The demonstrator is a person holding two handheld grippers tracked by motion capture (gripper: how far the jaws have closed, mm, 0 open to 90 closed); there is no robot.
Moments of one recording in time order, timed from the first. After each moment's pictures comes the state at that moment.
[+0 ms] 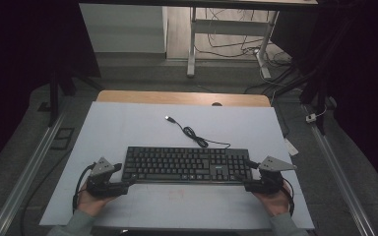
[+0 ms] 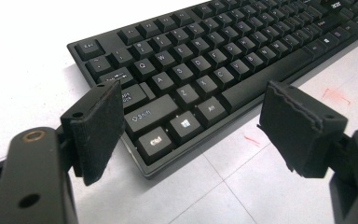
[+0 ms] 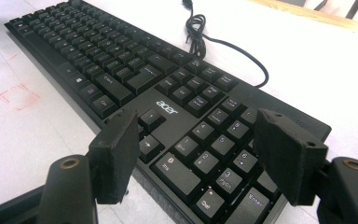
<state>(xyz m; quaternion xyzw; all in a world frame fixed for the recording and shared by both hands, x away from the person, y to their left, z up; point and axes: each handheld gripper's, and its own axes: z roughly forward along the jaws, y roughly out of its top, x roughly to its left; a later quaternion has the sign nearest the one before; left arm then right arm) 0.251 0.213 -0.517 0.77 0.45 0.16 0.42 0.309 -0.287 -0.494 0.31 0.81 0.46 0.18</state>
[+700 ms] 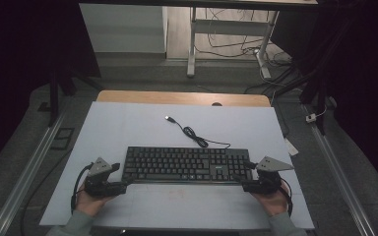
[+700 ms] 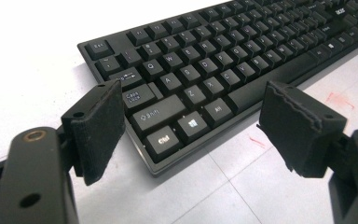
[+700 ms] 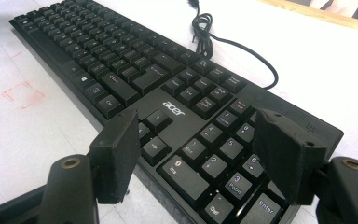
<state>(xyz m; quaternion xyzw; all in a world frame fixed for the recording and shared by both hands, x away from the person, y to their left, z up) 0.251 0.217 -0.518 0.76 0.46 0.16 0.43 0.310 -0.282 -0.495 0.30 0.82 0.46 0.18</state>
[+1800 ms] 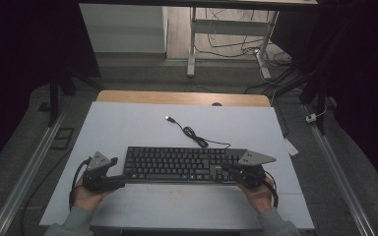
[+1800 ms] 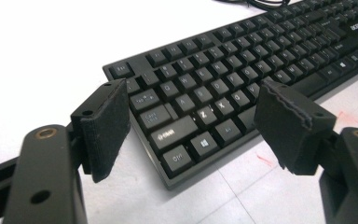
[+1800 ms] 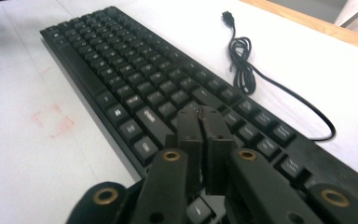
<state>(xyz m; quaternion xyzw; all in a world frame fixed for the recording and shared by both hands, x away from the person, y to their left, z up) 0.256 0.215 -0.492 0.76 0.48 0.19 0.41 0.318 -0.233 -0.480 0.26 0.83 0.46 0.16</state>
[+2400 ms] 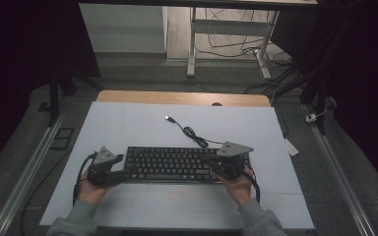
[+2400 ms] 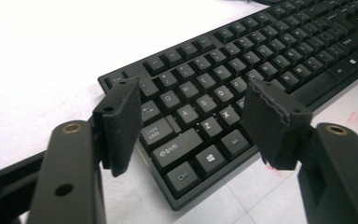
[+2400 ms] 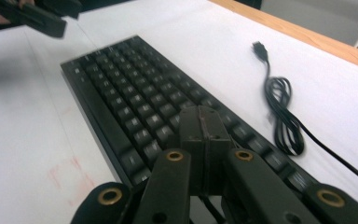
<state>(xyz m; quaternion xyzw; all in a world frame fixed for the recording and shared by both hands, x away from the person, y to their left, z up) 0.273 0.212 -0.496 0.77 0.46 0.18 0.40 0.333 -0.172 -0.470 0.24 0.83 0.48 0.15</state>
